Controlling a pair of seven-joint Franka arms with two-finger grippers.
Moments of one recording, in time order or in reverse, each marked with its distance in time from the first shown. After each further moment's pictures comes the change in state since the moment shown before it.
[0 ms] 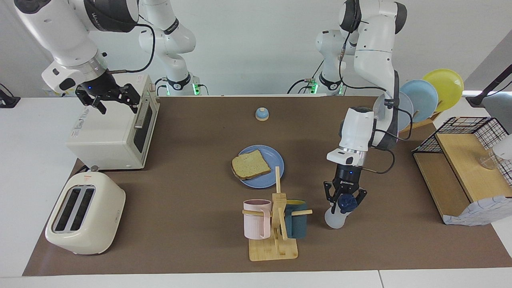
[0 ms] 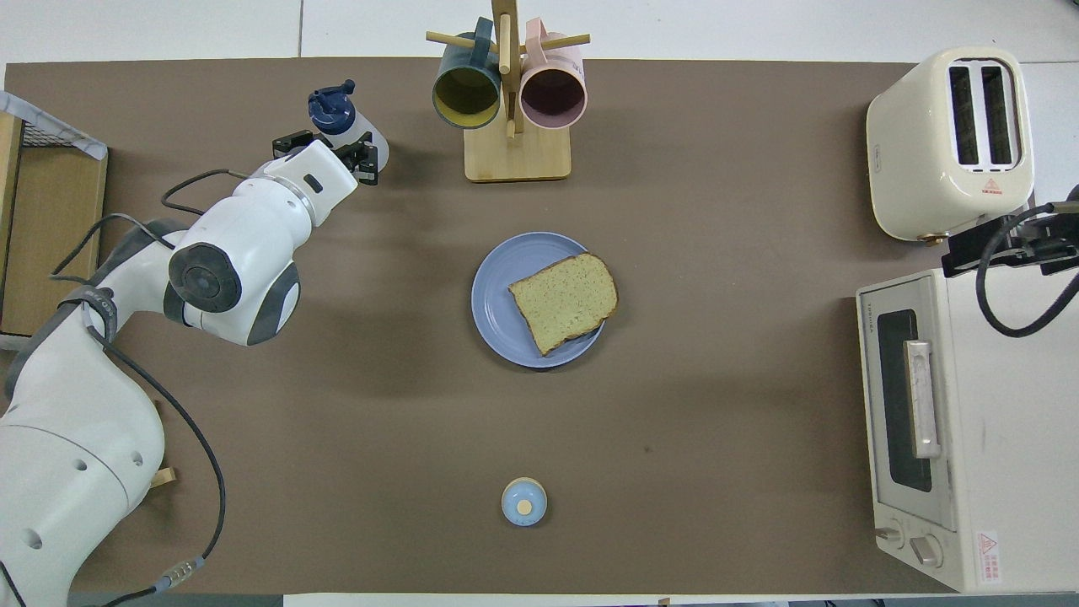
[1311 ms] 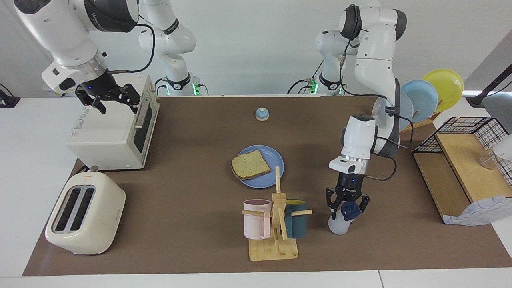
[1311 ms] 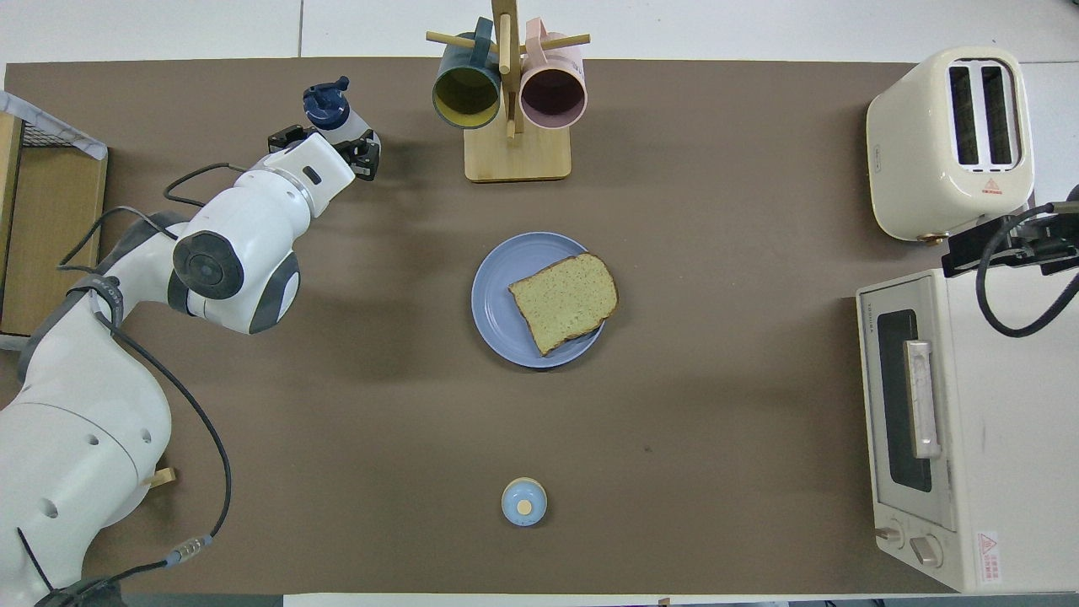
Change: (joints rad) left arm 0.011 0.057 0.006 0.048 0.003 0.001 0.010; right arm 0.000 0.000 0.000 0.000 0.000 0.000 0.000
